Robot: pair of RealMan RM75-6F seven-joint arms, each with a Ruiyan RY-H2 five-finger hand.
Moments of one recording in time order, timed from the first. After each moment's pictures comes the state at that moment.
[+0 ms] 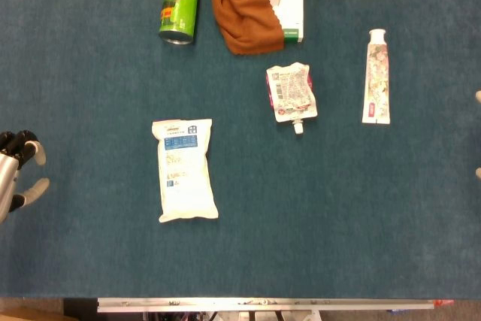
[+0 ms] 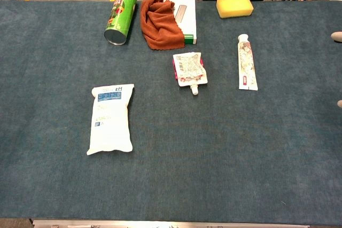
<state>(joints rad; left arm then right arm) -0.11 -1.30 0.05 -1.34 1.72 1.60 0.01 0.16 -1.14 -0.04 -1.59 -1.62 1.37 -0.08</state>
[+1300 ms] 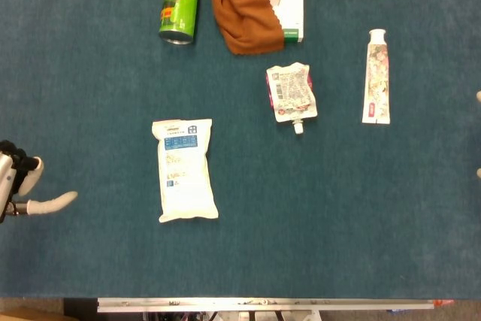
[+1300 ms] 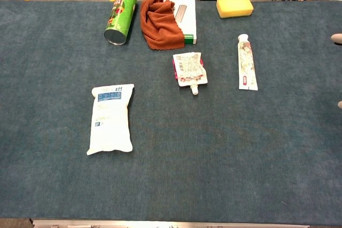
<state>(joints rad) -0.14 -1.27 0.08 -1.36 1.74 1.59 -0.41 0.16 -1.14 -0.03 -1.60 -1.60 1.36 -0.10</state>
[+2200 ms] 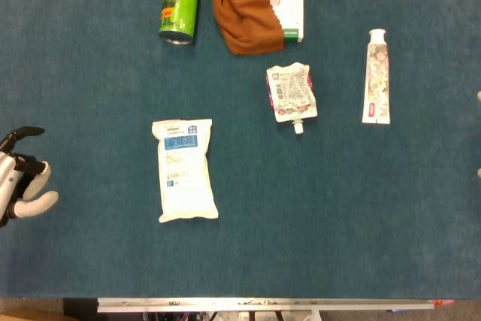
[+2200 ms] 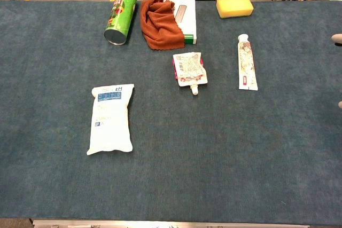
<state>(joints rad) -0.16 -1.25 0.11 -1.38 1.76 1.59 -0.59 0.16 -1.14 -0.03 -1.61 -1.59 1.36 -0.11</state>
